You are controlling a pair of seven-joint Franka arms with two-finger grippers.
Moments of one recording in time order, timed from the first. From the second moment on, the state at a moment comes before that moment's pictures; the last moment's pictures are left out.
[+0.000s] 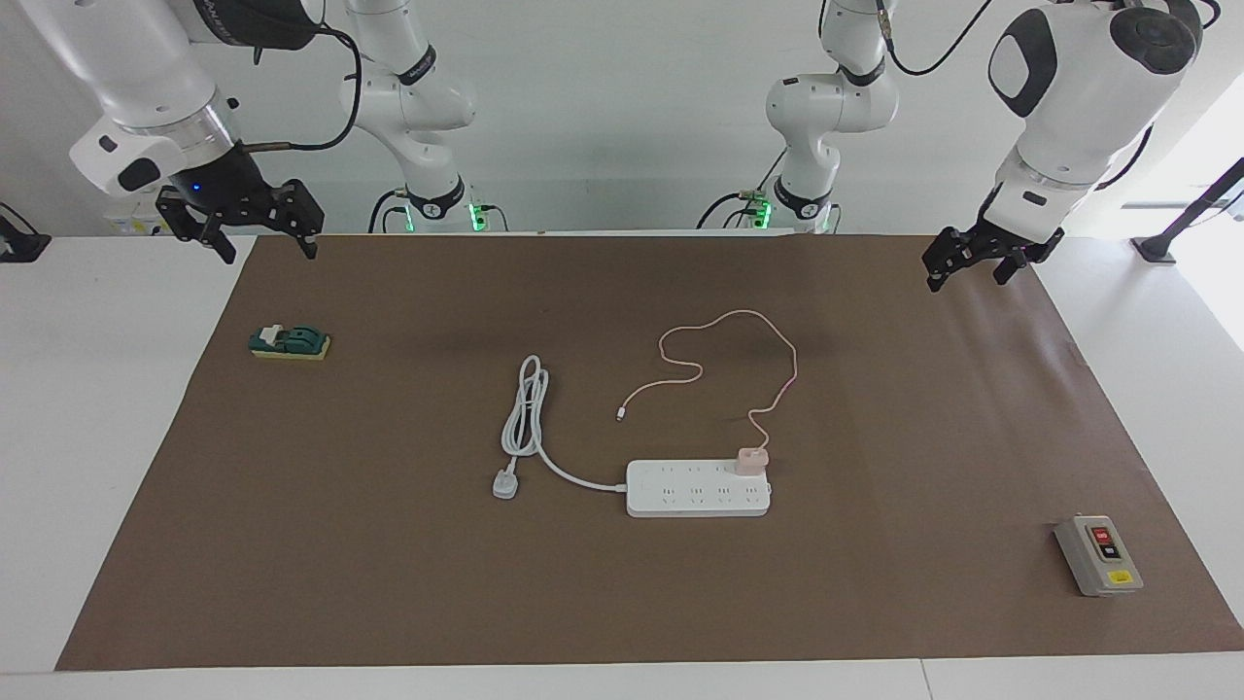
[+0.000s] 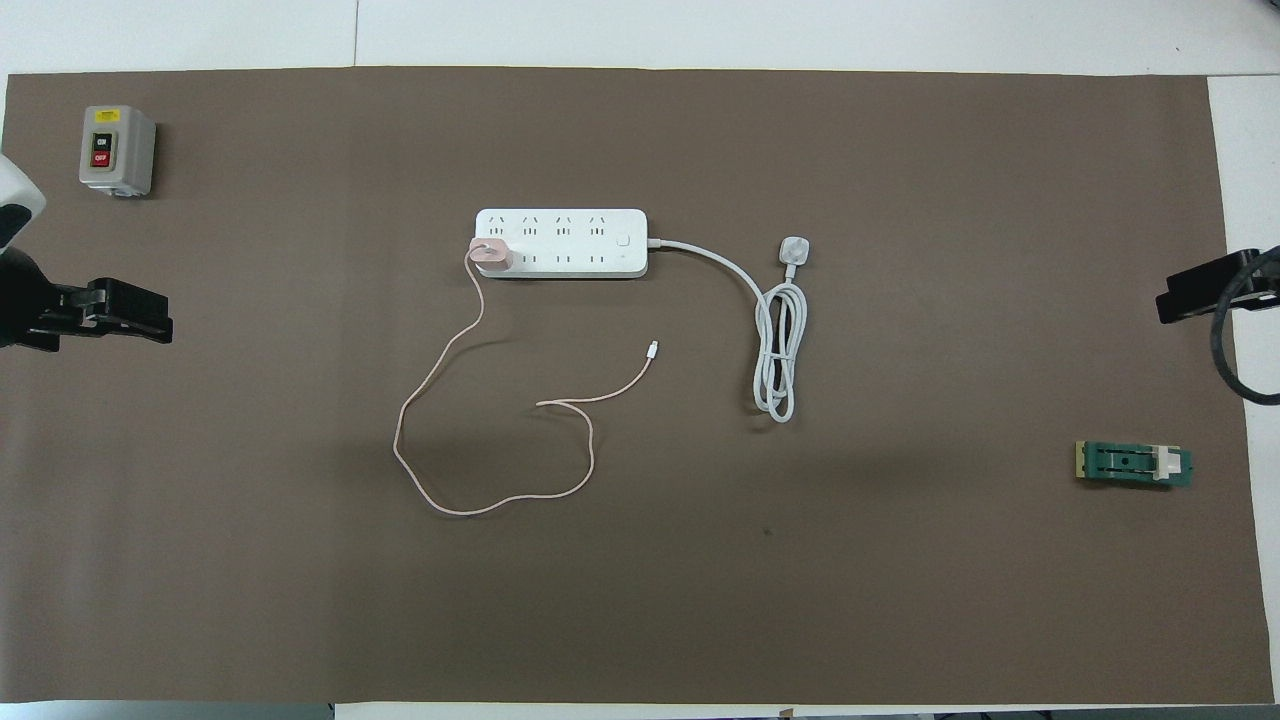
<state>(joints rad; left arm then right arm) -0.06 -0.04 0.00 -1.72 0.04 1.63 -0.06 -0.01 0.03 -0.05 -1.48 -0.02 1.45 -0.12</state>
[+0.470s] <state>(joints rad) -0.07 -0.04 0.00 -1.72 0.03 1.61 -0.05 -0.01 0.03 -0.05 -1.48 -0.02 1.45 -0.12</state>
